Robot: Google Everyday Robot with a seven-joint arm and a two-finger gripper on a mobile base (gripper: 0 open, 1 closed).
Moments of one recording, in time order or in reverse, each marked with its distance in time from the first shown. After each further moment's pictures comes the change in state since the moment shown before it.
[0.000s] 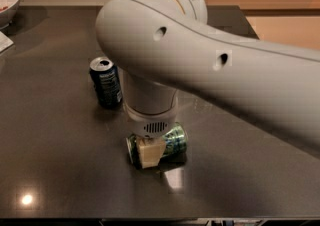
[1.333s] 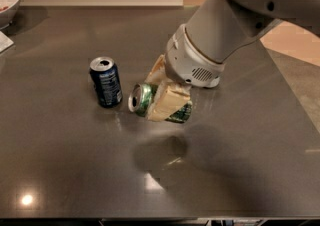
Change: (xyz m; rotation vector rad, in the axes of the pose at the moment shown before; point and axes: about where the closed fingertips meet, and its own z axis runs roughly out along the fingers) arm 0.019 -0.052 -0.079 0.126 -0.447 0.083
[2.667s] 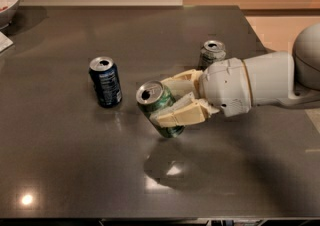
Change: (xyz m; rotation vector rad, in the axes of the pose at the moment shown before) arm 0.013 0.011 -0.015 0.084 -0.628 0.185
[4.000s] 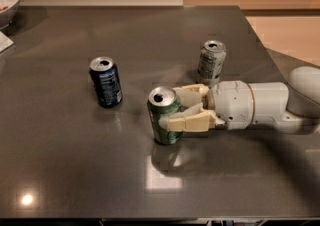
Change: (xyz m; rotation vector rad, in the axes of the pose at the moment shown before) arm 0.031 -0.008 -0.003 -0.051 -0.276 0.105
